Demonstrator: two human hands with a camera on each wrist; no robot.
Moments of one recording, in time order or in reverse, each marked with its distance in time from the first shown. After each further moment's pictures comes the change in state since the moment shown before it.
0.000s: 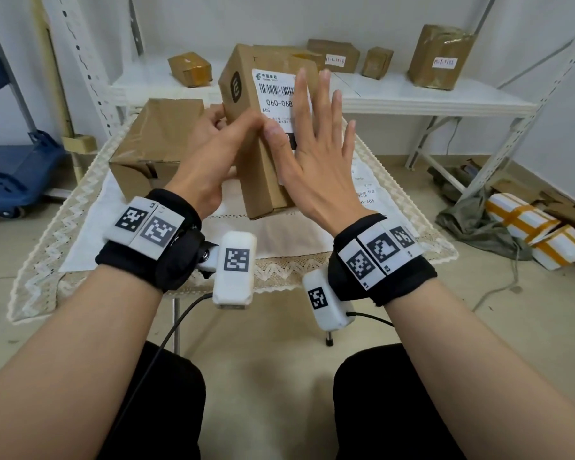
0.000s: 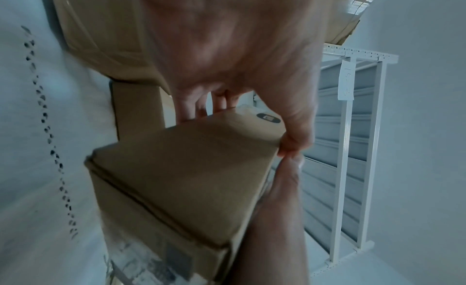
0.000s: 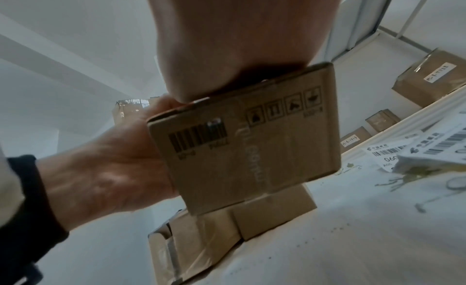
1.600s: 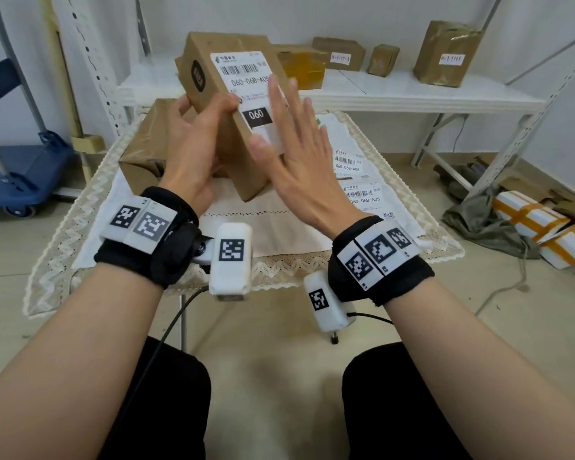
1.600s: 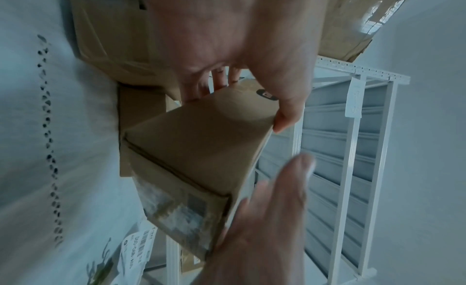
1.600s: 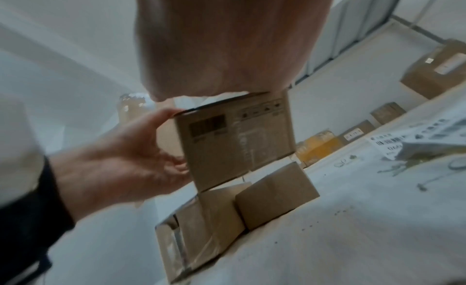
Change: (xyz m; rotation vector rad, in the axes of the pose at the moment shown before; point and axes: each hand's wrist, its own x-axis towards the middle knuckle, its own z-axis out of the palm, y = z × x) left_hand 0.010 -0.001 -0.022 -0.199 0.162 -0.013; right_hand -0.005 -0.008 0.010 0.168 -0.106 -0.108
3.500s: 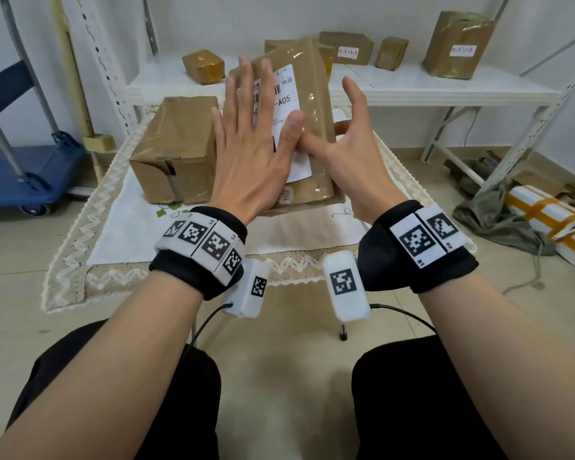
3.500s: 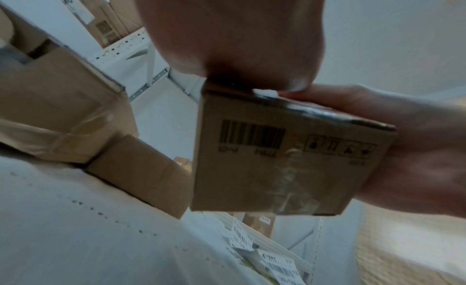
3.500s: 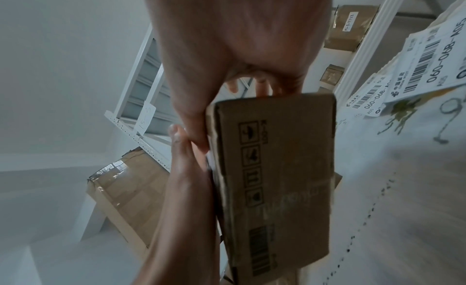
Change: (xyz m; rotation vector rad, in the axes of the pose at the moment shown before) left_hand -0.018 -0.030 0.026 1.135 -0.142 0.673; right_hand 0.007 0.012 -0.027 0.504 0.150 0.443
